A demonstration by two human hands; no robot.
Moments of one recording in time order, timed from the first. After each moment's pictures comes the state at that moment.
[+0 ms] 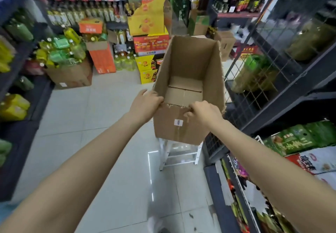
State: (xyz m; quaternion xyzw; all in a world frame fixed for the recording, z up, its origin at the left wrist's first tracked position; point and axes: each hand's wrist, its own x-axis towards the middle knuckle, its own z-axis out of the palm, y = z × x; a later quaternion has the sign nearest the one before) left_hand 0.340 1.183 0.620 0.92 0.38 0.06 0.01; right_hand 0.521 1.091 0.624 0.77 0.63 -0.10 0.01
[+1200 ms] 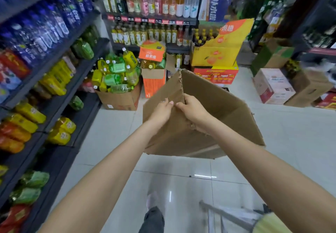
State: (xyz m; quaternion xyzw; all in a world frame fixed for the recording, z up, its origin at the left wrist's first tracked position) left_hand 0.216 1.696 0.602 0.57 0.61 0.25 0.49; right_hand 0.339 1.680 0.632 0.63 0.58 -0.43 -0.29
